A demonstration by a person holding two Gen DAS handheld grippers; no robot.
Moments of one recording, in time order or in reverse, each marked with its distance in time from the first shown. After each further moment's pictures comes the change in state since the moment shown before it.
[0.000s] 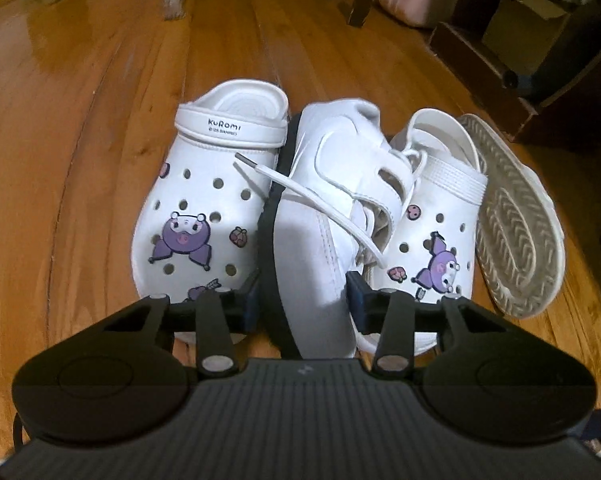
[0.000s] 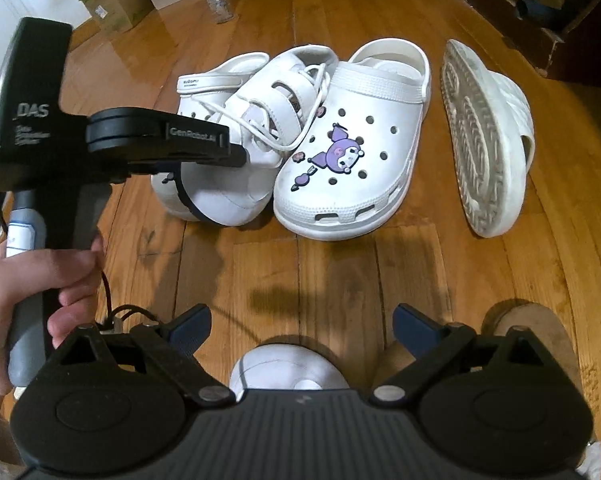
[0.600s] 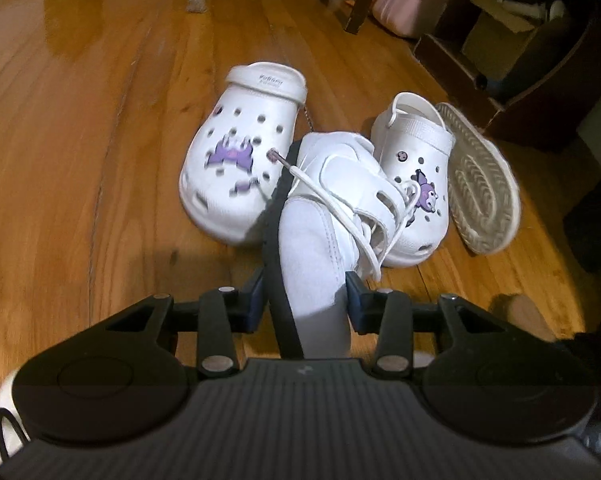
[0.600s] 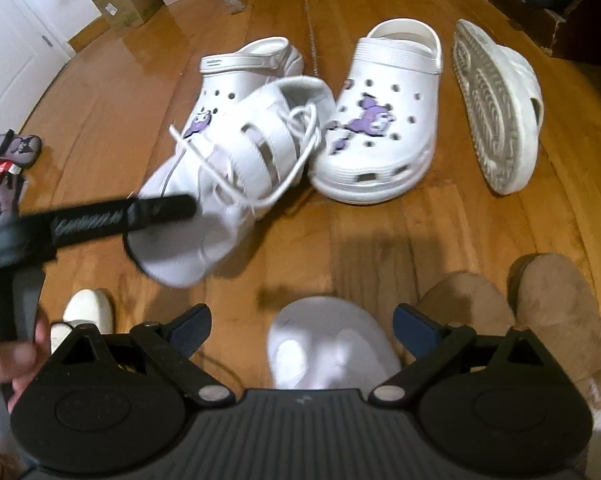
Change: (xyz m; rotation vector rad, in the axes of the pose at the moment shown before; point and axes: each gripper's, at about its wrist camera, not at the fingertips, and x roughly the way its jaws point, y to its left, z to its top) left arm -0.089 0.052 -0.080 -0.081 -0.024 -0.076; right arm -0.013 0.030 -0.033 0.040 0.017 0.033
